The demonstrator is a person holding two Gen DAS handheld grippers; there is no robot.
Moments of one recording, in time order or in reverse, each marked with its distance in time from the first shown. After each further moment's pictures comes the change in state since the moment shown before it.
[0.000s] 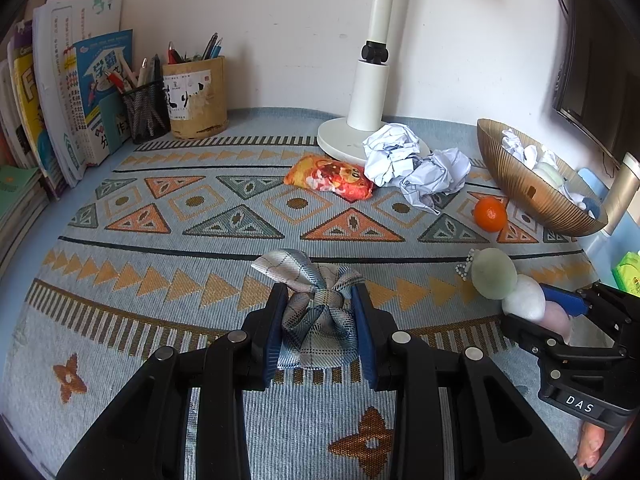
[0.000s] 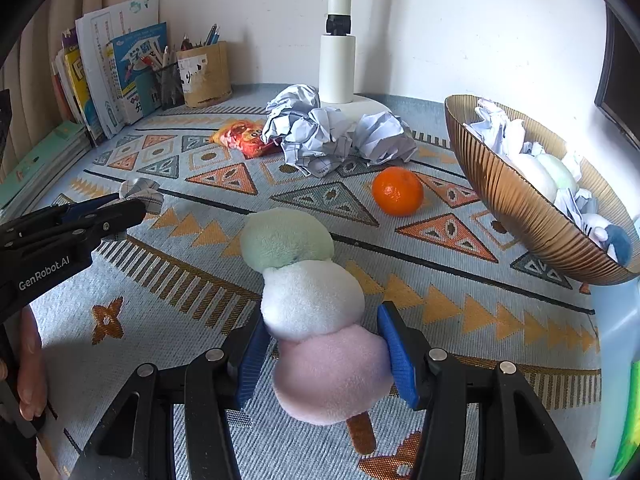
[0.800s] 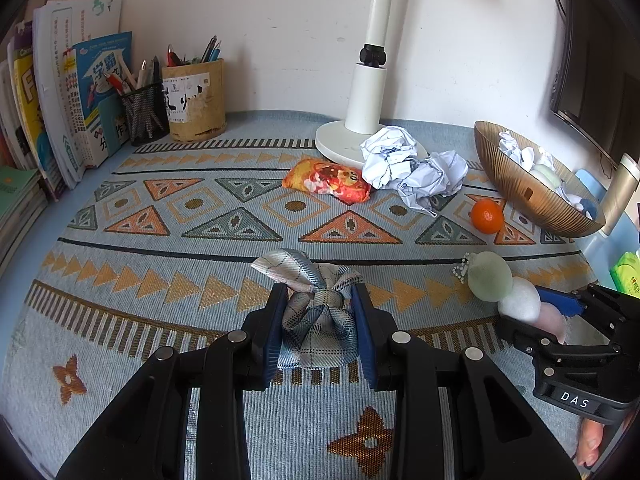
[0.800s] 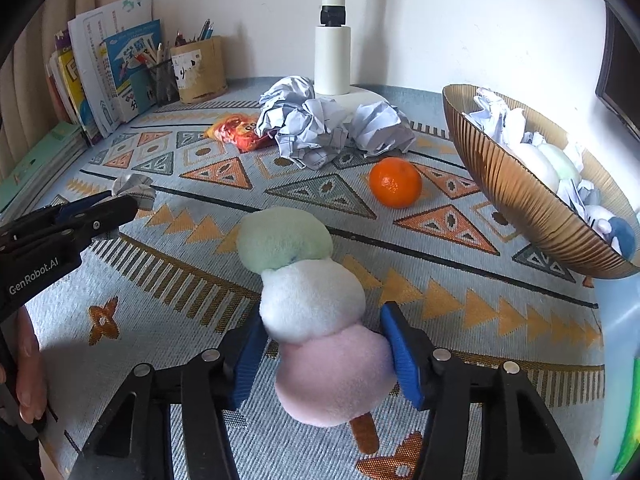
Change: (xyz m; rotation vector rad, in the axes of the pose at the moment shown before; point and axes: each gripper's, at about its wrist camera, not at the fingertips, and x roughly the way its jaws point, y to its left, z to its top) left arm -0.003 0.003 -0.001 0.007 -0.006 -0.011; right arm 0.005 -0.004 0.000 0.015 0.023 0.001
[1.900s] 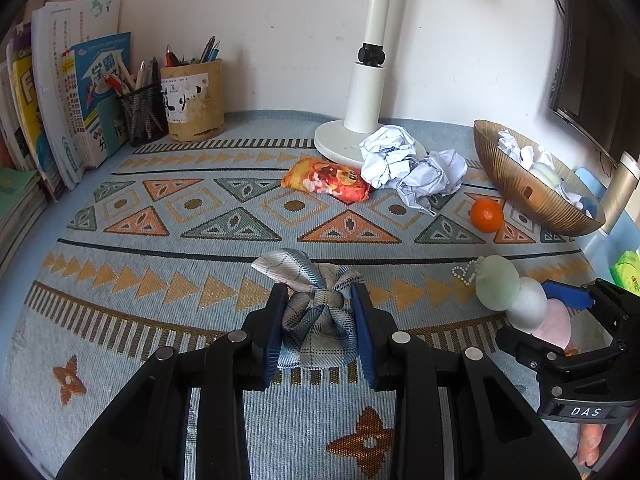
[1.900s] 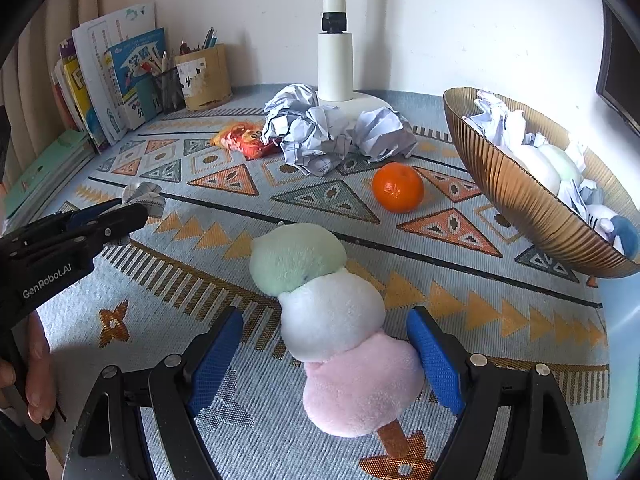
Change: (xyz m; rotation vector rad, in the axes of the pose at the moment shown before) left arm 0.001 -0.001 -0.002 0.001 -0.003 -0.001; right arm -0.006 0.001 -0.001 0.007 -0.017 0.028
